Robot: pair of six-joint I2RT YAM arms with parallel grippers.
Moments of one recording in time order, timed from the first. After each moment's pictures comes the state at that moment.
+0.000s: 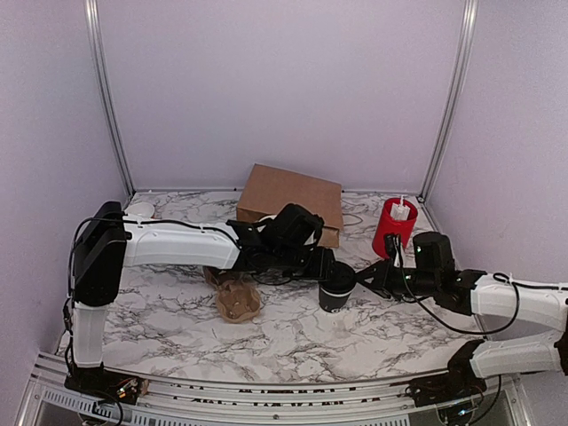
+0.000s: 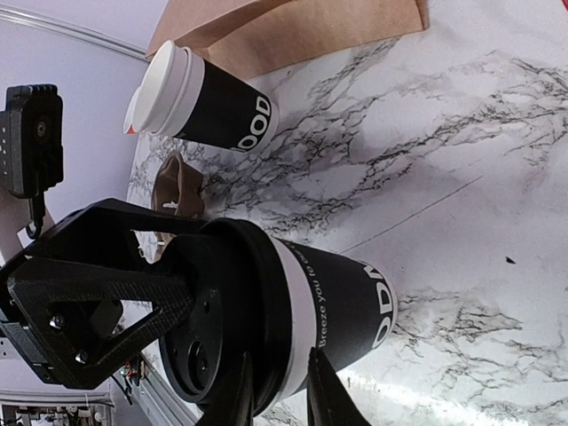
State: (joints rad) left arm -1.08 2.09 1.61 -0.23 0.03 -0.73; right arm 0.55 1.04 0.42 0.07 -0.33 0.84
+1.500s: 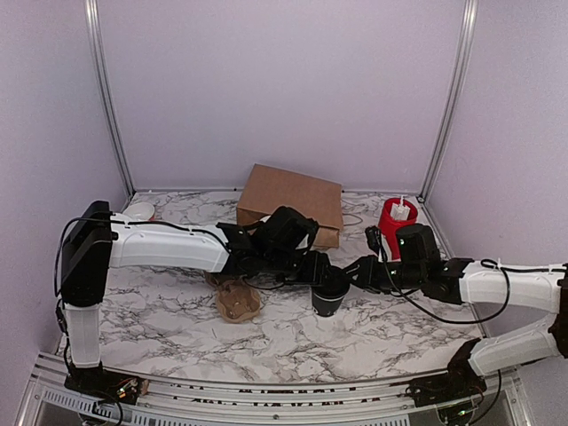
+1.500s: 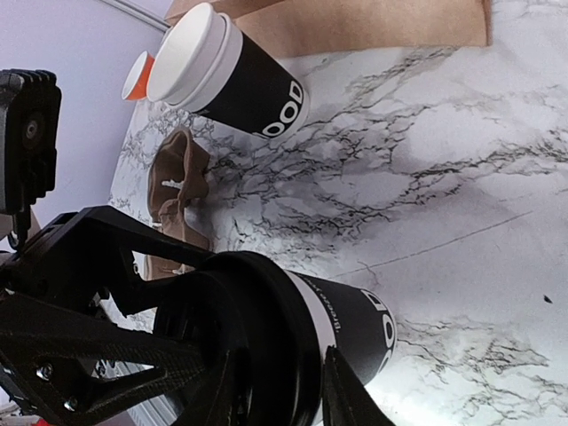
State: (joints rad) left arm -1.07 2.01 1.51 -0.21 0.04 -0.74; right arm 0.64 1.17 0.55 0.03 -0.28 0.74
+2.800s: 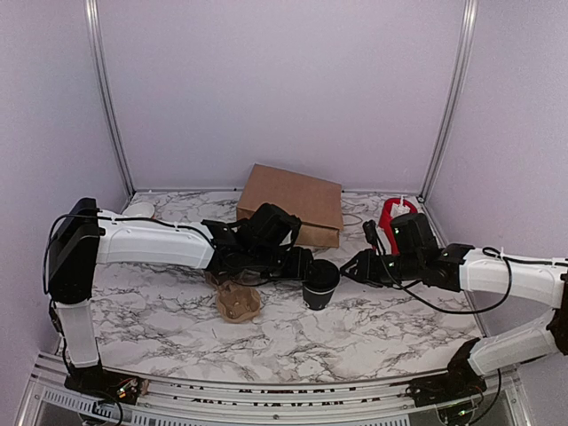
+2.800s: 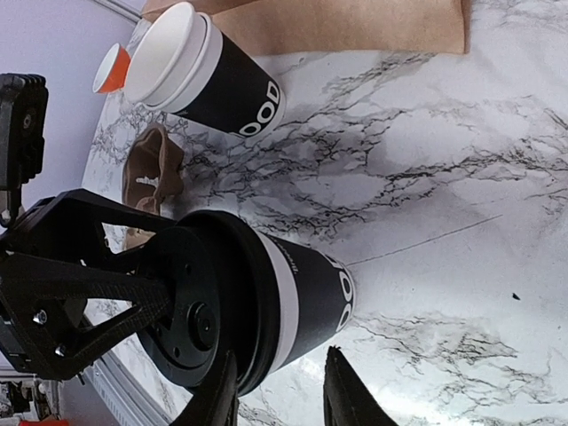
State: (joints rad) left arm -1.03 1.94 1.41 -0.21 0.02 -0.74; right arm 0.64 1.20 0.68 -0.15 -0.25 0.68
